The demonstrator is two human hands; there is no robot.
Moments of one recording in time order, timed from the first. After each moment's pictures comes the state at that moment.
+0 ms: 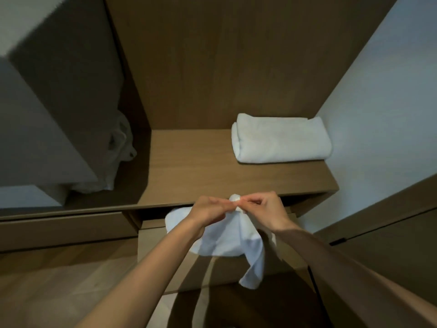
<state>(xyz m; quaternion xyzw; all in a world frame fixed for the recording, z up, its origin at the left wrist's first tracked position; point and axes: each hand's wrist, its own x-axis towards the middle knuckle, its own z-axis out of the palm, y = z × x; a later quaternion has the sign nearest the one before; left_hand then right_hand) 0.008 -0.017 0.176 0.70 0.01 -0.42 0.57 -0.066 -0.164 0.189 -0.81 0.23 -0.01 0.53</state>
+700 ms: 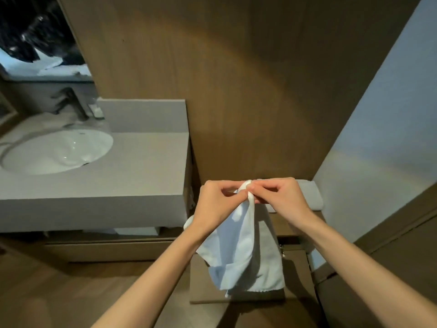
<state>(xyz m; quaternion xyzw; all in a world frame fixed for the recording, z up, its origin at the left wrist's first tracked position) -0.082 0.108 0.636 0.78 -0.21 -0.07 0.59 -0.131 -0.049 0.644 -0.78 0.09 -0.09 0.61</state>
